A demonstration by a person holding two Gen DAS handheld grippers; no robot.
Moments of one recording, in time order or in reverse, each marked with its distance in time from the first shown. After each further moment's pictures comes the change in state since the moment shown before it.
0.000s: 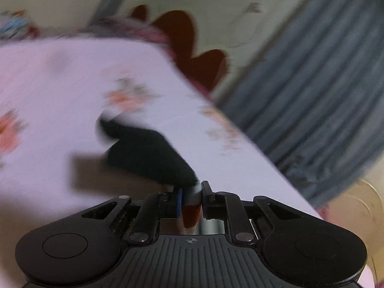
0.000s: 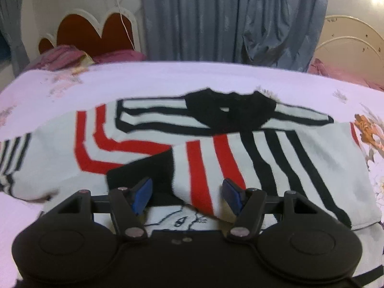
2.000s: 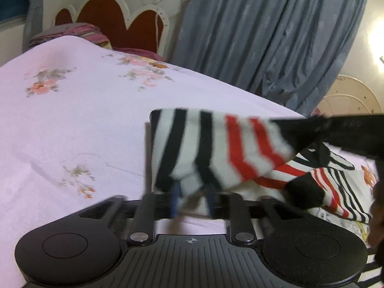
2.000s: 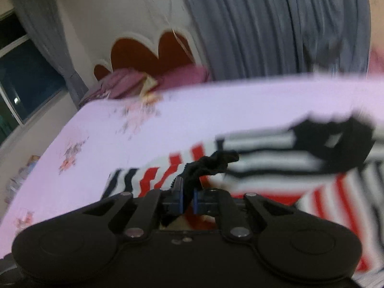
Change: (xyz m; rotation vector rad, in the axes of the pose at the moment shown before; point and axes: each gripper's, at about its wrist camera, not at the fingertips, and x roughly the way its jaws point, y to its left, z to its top) left arm 0.018 -0.099 -0.096 0.418 0.213 -0.036; right arm -0.028 0.044 0.063 0.035 -0.159 0.352
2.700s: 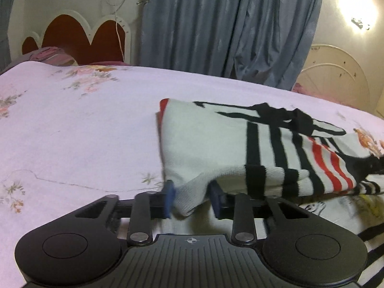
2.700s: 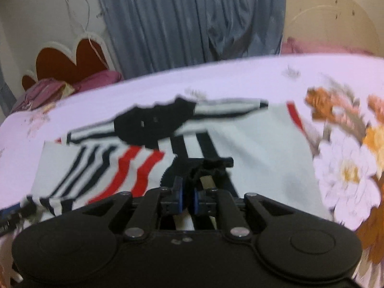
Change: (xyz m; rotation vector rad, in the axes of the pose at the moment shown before) left arm 0.031 -0.072 -0.021 0.196 -0.016 -0.030; right arm -0.073 -0.163 -0.055 0.145 0.087 -0.329
